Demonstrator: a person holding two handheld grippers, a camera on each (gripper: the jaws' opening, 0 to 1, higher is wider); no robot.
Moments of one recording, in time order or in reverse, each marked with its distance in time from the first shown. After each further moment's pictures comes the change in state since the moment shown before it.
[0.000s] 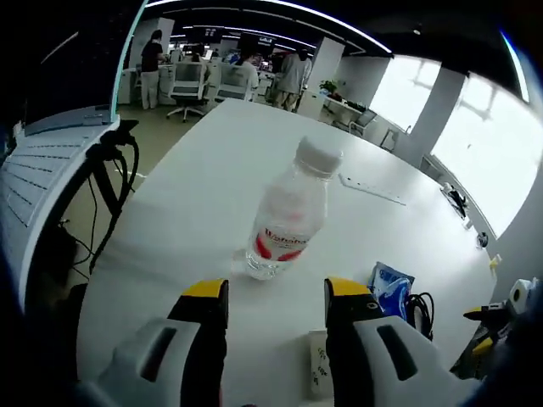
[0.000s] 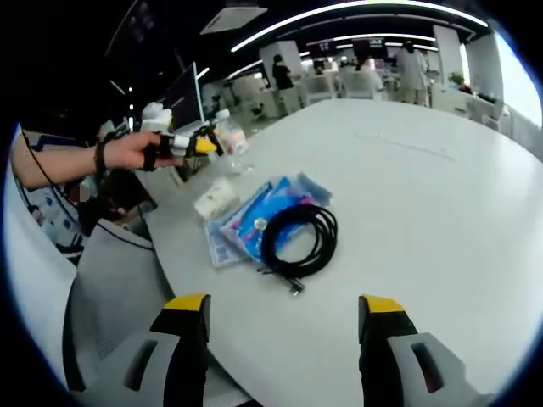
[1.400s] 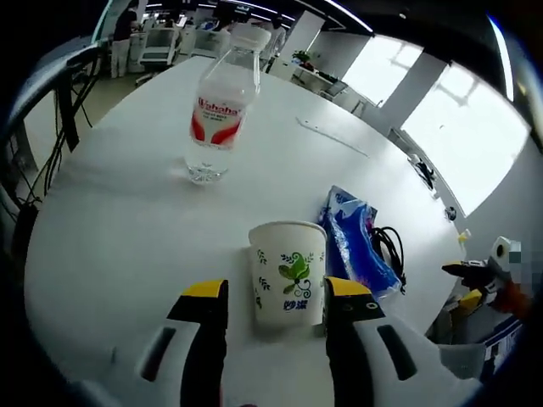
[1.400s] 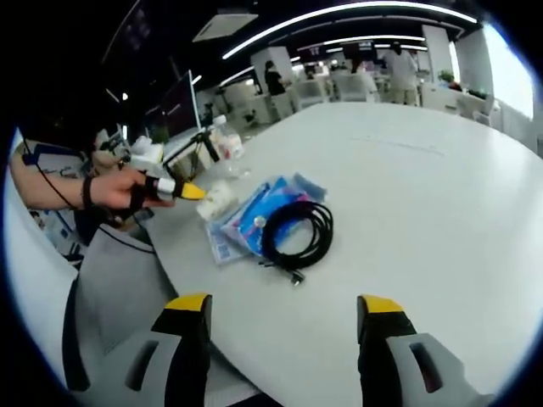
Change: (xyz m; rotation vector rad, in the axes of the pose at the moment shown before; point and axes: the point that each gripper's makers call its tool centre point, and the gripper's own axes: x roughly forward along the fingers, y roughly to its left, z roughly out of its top) left arm -0.001 -0.047 -0.097 -0.004 0.169 -0.186; right arm -0.016 0.002 -0.009 0.037 -0.031 -0.029
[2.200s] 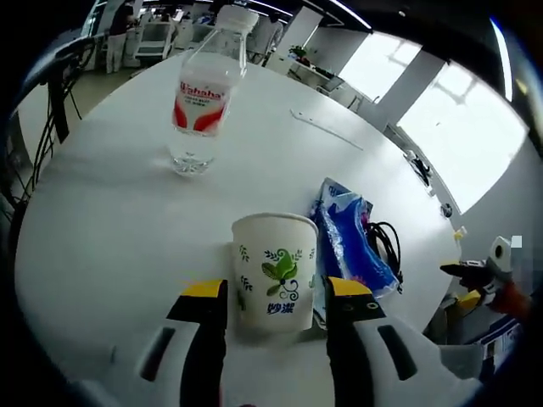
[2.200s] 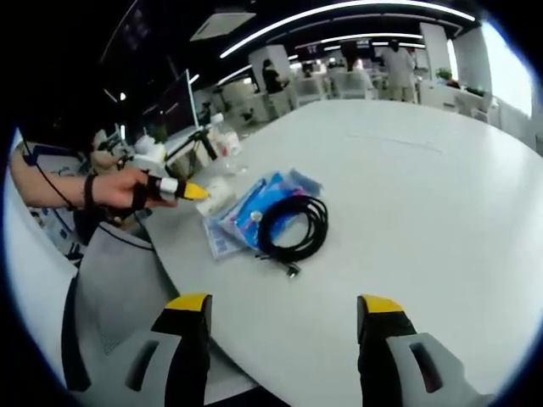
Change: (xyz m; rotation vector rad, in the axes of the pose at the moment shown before) left arm 0.015 -0.013 -0.008 0.001 0.029 -0.027; right arm -0.005 -0.005 -0.009 0.008 0.012 -0.007
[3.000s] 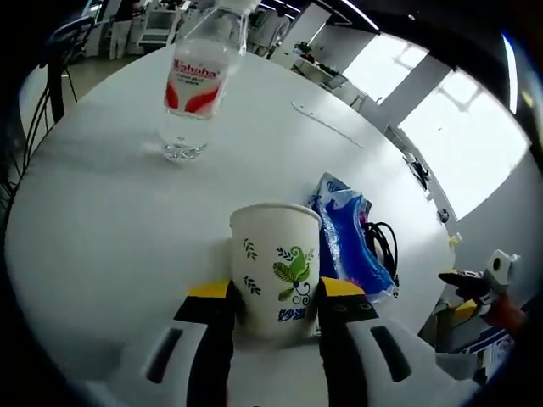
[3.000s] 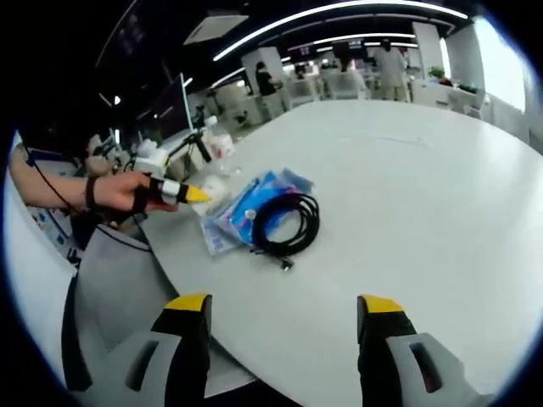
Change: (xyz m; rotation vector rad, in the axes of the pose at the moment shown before) left arm 0.005 -0.002 -0.005 -0.058 0.018 -0.024; right arm -0.008 -0.004 -0.007 0.026 -0.013 -0.024
